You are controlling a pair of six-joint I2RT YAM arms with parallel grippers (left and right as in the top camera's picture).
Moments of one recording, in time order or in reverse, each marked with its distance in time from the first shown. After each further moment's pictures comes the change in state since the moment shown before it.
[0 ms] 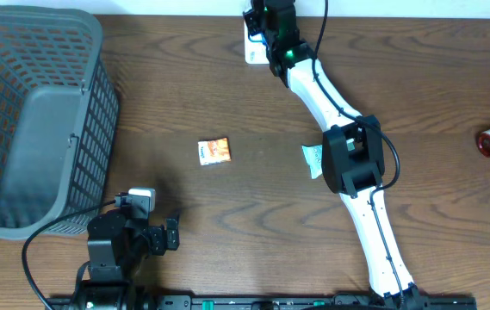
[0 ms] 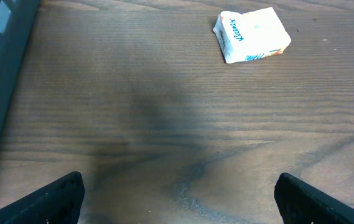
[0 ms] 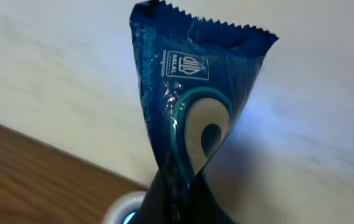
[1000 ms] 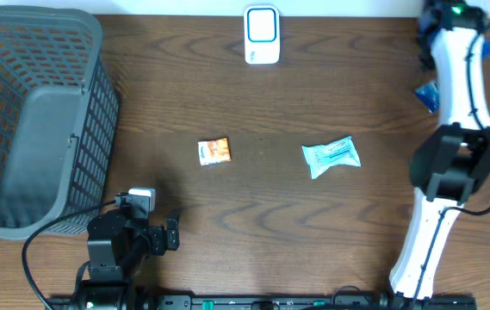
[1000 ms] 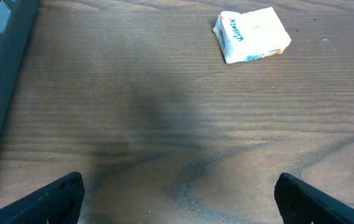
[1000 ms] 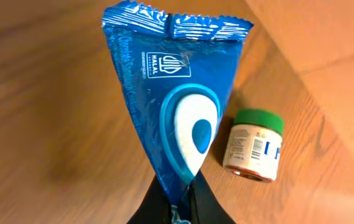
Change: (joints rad) left arm 0.000 0.000 0.000 0.000 0.000 0.000; right arm -0.540 -0.298 -0.063 -1.224 0.586 0.611
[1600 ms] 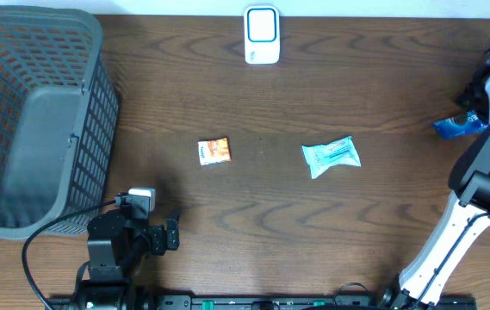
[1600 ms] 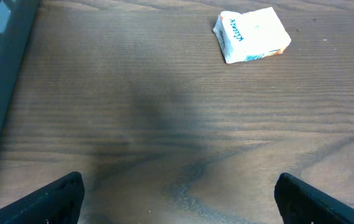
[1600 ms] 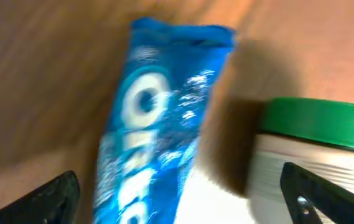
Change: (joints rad) left arm 0.000 0.000 0.000 0.000 0.000 0.000; right arm -0.273 -0.002 -0.266 0.185 -0.290 -0.008
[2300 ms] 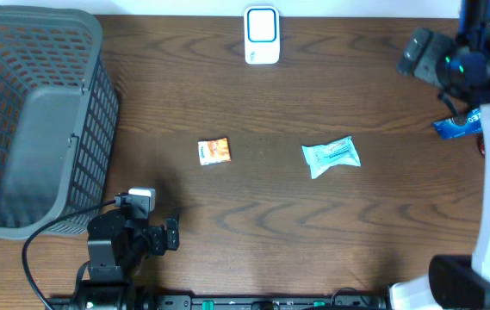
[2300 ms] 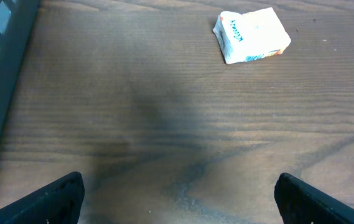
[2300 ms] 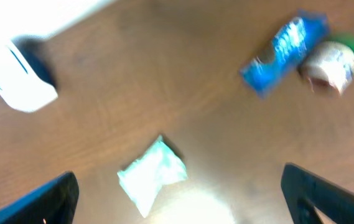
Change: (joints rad) left arm 0.000 0.000 0.000 -0.001 0.000 0.000; right arm 0.457 -0.752 0.054 -0.488 -0.257 0.056
